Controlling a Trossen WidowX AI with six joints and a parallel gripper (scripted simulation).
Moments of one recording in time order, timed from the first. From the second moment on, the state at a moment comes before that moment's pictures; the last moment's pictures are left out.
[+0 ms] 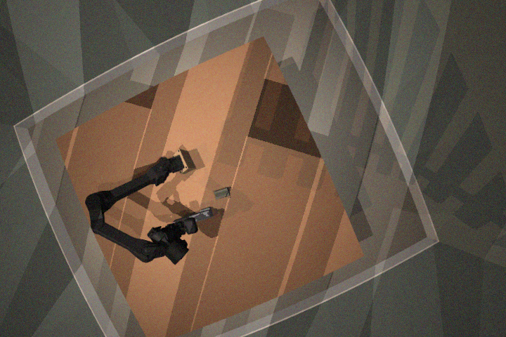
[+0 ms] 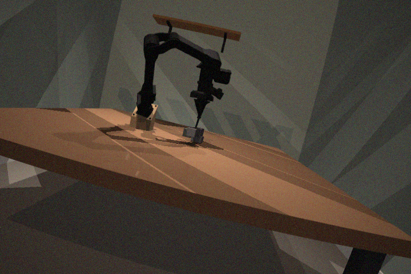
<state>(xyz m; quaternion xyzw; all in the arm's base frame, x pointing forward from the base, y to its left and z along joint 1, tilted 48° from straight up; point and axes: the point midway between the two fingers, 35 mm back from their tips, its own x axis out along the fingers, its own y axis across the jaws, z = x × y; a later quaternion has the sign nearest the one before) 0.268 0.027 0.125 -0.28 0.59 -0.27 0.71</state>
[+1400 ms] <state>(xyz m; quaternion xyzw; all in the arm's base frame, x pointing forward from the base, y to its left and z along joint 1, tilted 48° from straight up) 0.282 0.075 0.092 -0.47 0.65 -0.09 0.59</state>
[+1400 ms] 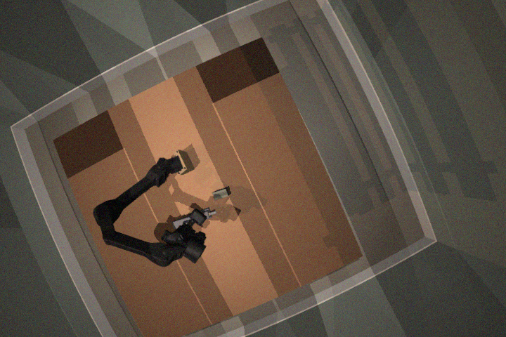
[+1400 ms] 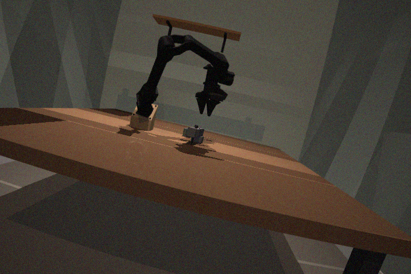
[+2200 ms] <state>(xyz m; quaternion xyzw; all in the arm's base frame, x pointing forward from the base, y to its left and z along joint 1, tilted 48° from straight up) 0.282 0.091 -0.028 -0.69 0.63 0.22 0.30</state>
